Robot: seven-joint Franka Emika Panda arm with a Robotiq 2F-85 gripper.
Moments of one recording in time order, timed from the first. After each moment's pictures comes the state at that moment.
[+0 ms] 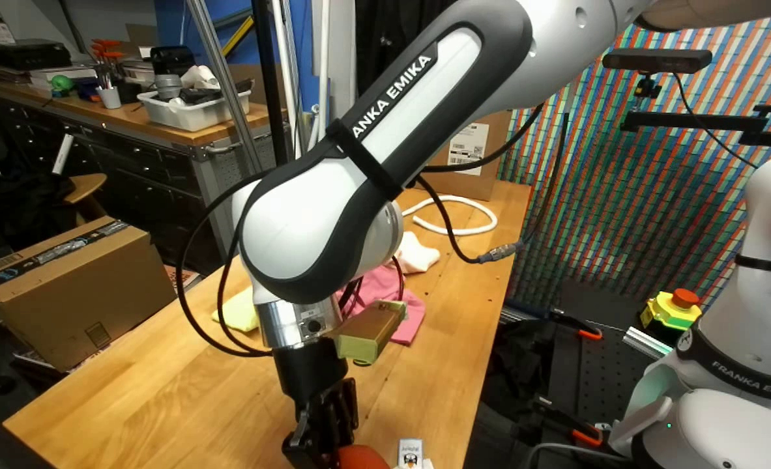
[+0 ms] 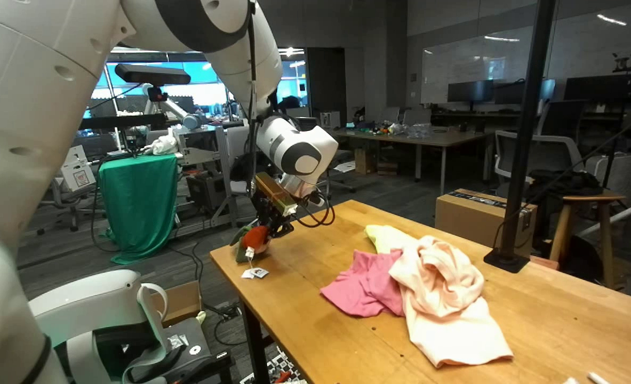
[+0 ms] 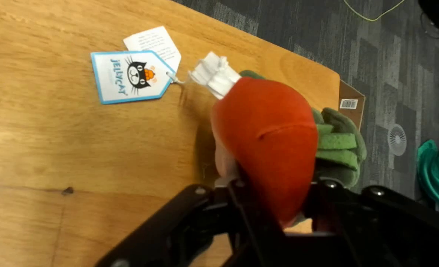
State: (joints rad) arm 0.28 0.55 0.32 -1.90 0.46 2.11 -0.08
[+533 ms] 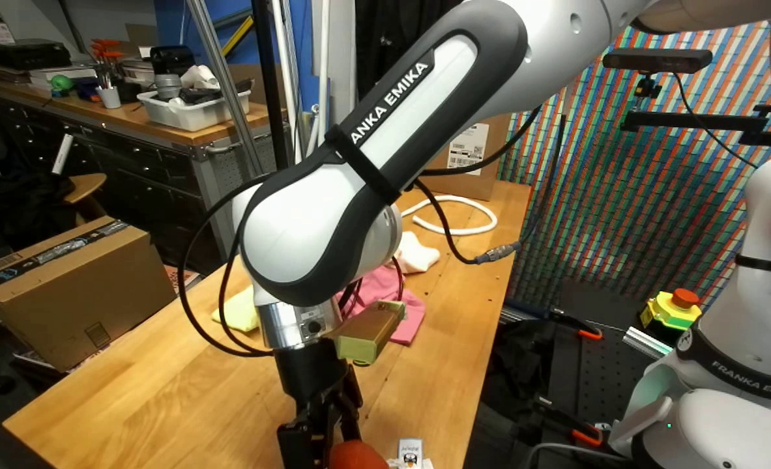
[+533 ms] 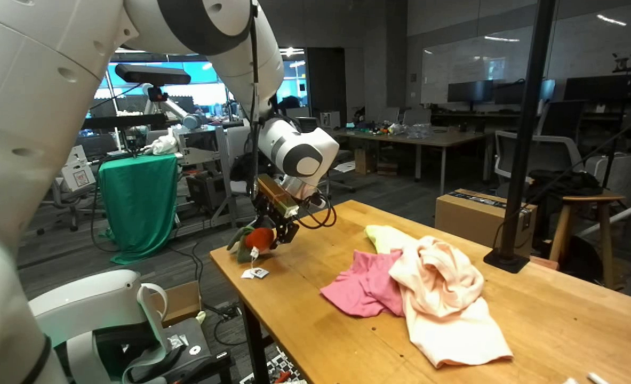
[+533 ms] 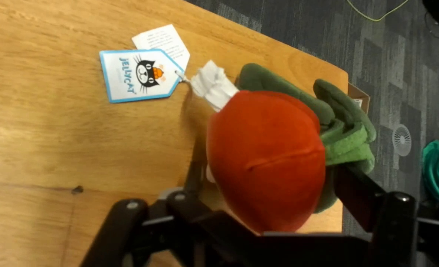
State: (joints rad) arm 0.28 0.56 0.31 -1.90 0.45 2.11 -0.07
